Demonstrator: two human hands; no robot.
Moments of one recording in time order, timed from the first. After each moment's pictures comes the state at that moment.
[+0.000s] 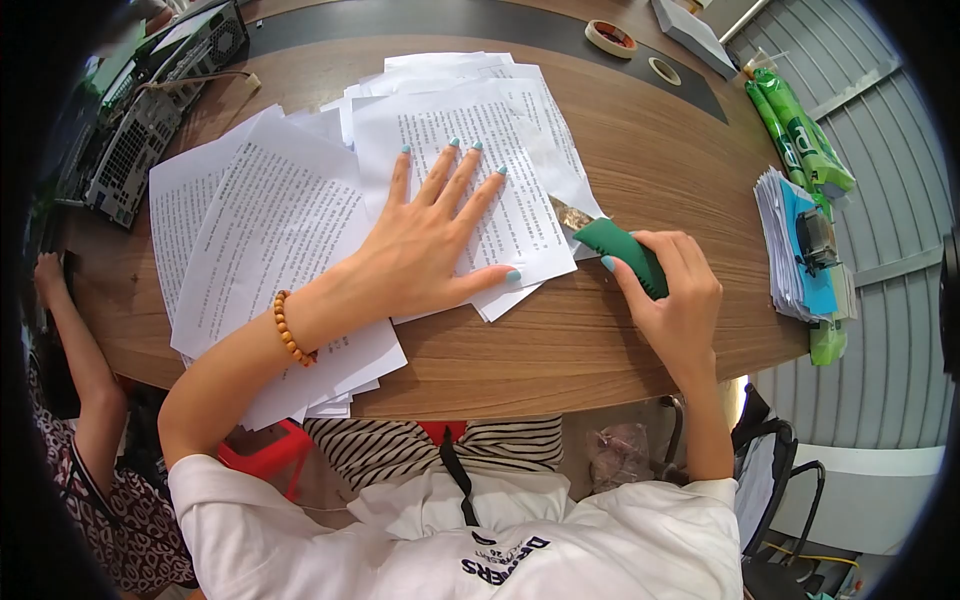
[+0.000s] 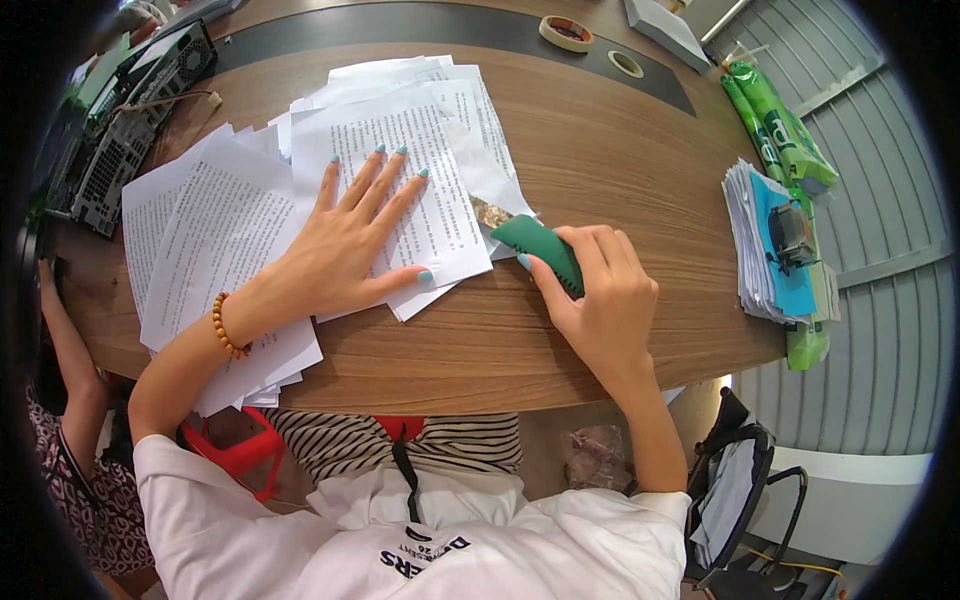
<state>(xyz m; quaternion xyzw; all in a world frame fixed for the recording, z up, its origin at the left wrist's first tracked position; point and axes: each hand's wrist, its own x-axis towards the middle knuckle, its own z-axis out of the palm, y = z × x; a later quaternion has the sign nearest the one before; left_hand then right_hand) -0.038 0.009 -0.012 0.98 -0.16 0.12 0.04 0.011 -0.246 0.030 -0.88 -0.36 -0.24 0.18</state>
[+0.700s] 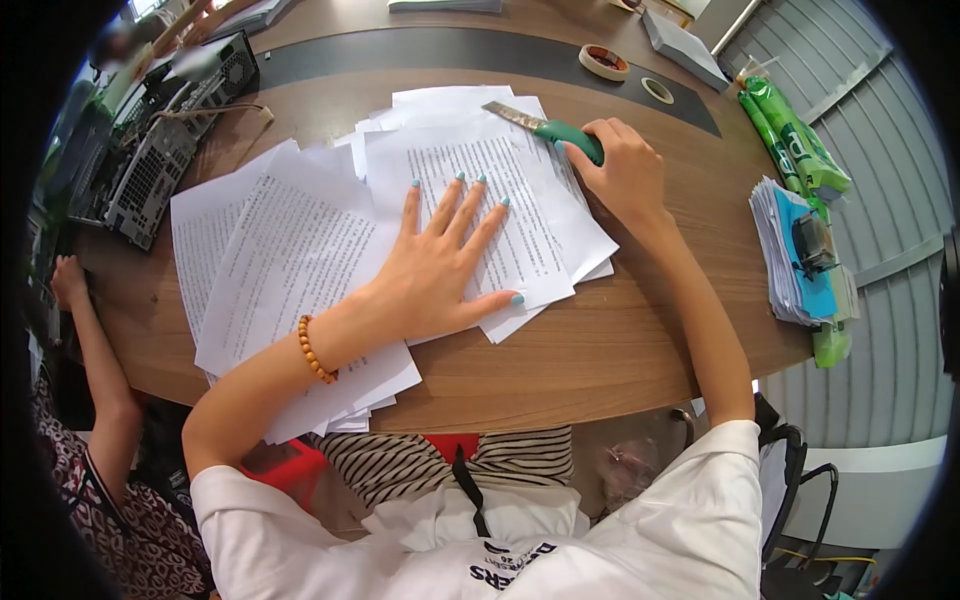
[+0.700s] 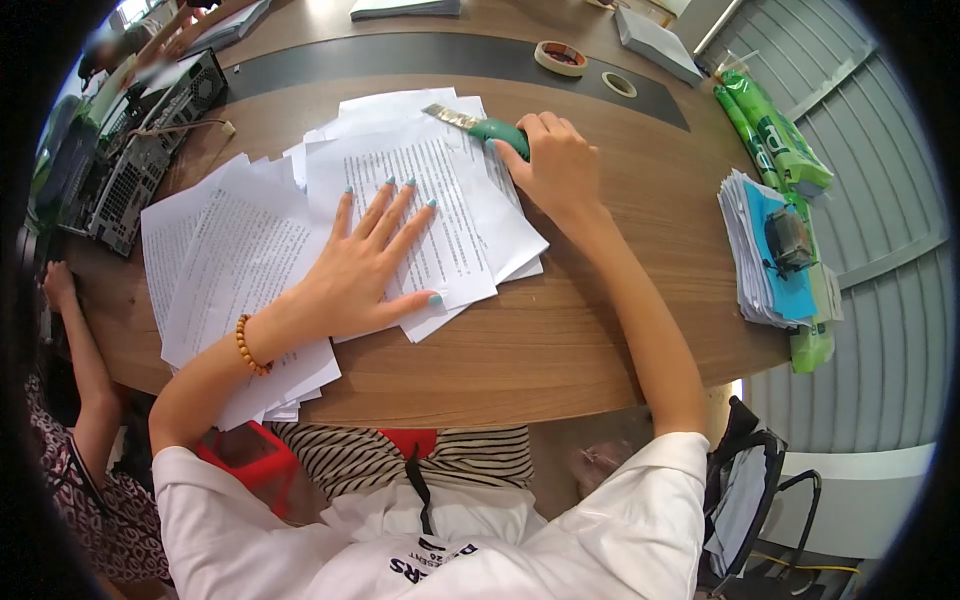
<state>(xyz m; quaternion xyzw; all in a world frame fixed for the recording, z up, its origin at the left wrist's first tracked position) -0.039 0.008 -0.007 0.98 -0.16 0.10 0.03 0.137 -0.179 0.020 -0.87 -0.38 -0.26 0.17</state>
